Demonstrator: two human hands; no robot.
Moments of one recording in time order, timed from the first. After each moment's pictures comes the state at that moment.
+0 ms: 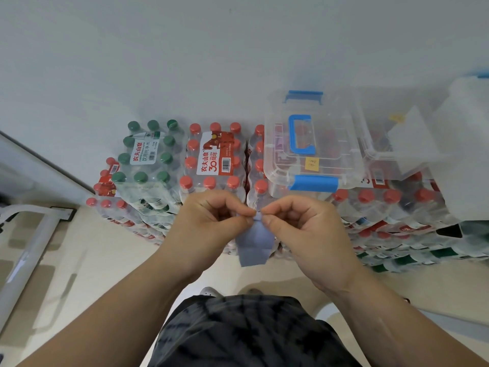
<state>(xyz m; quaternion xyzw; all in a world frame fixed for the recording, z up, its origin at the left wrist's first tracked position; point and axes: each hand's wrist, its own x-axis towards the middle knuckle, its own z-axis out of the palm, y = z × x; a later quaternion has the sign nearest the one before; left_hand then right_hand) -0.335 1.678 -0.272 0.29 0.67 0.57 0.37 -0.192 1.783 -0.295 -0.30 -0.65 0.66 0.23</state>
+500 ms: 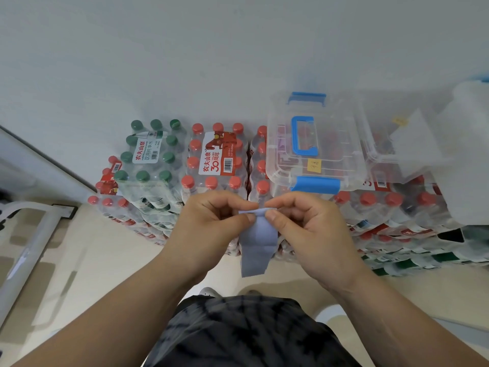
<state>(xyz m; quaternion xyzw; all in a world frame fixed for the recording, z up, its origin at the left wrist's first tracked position) -0.332 1.678 -0.276 0.26 0.68 0.58 0.36 -0.189 1.787 -0.290 -0.30 -0.69 0.62 0.21</state>
